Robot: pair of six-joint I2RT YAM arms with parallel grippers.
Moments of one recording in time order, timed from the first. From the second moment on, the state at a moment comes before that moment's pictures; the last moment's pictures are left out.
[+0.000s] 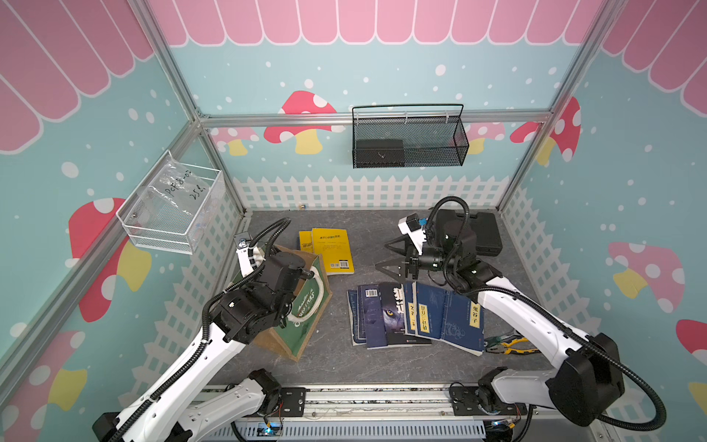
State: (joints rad) left arm -0.63 0.95 1.16 -0.88 -0.97 -1.14; right arm 0.48 1.34 1.04 0.05 -0.85 0.16
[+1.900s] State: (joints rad) left arm -1.00 1.80 1.29 -0.23 0.20 -0.69; right arm -0.08 1.06 0.49 -0.43 -0.06 0.55
